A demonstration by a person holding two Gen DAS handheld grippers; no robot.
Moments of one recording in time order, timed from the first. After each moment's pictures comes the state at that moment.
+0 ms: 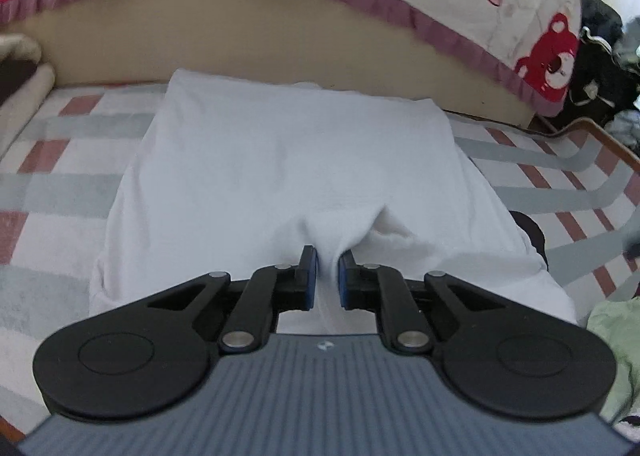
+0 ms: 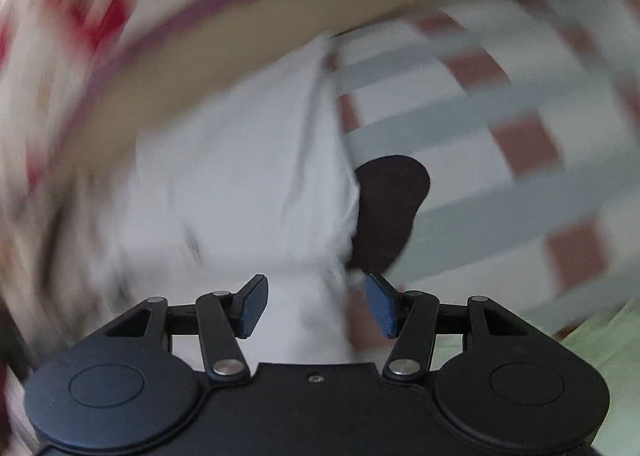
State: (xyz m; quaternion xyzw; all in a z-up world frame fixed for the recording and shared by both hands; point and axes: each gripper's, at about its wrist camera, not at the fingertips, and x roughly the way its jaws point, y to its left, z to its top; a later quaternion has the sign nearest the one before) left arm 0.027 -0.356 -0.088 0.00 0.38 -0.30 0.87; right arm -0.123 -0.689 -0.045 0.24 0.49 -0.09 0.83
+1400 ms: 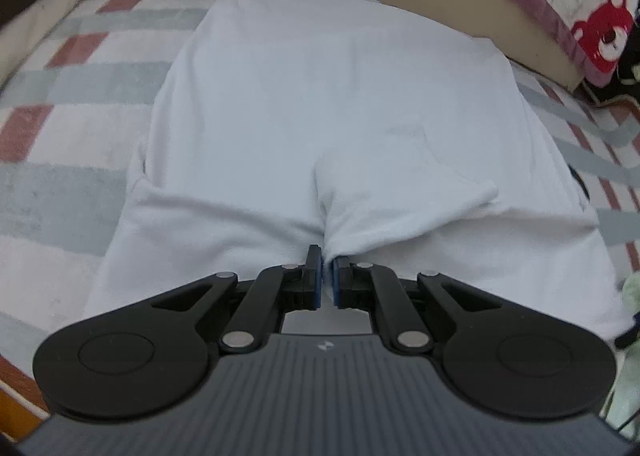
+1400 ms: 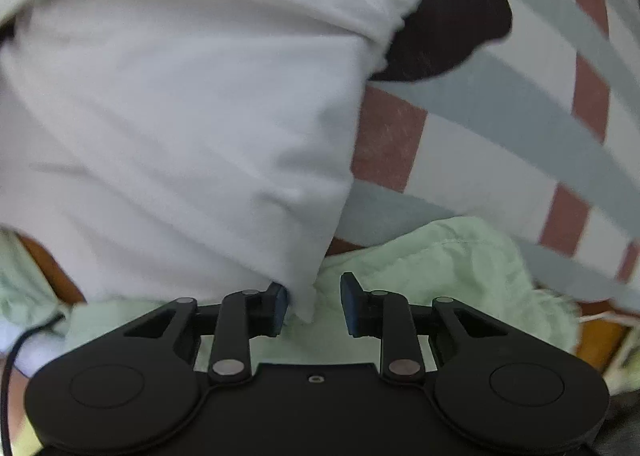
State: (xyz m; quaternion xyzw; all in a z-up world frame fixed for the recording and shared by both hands) left arm 0.039 -0.331 -0.130 0.01 0.47 -0.25 0.84; right arm -0.066 -0.643 -0.155 0.09 0.77 -0.08 0.62
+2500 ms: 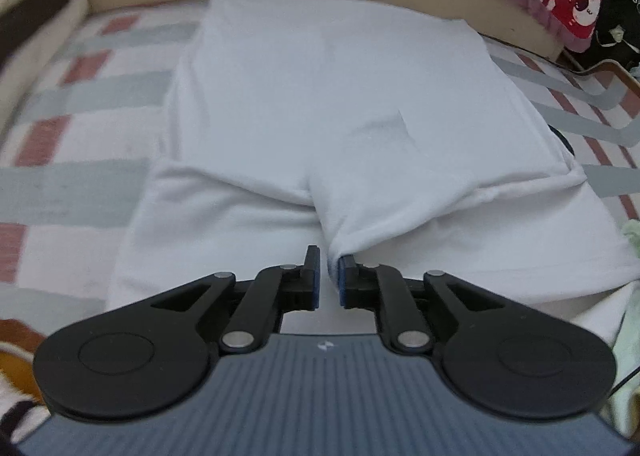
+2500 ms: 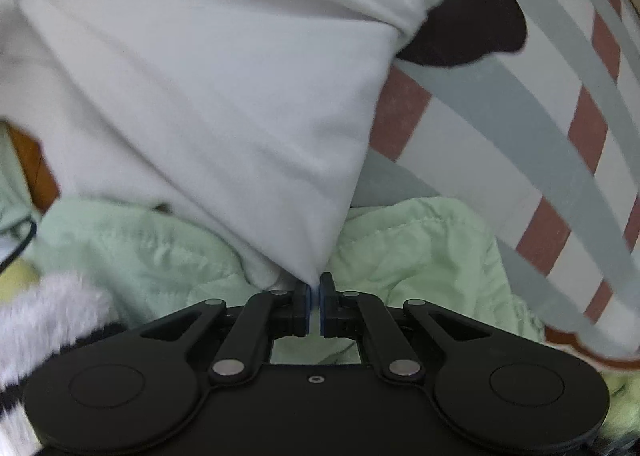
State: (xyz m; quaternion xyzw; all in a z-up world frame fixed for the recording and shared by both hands) left arm -0.010 -0.317 -0.110 0.06 0.44 -0.26 0.86; right arm -0.088 -0.606 -0.143 -0.06 0.79 -0.01 0.61
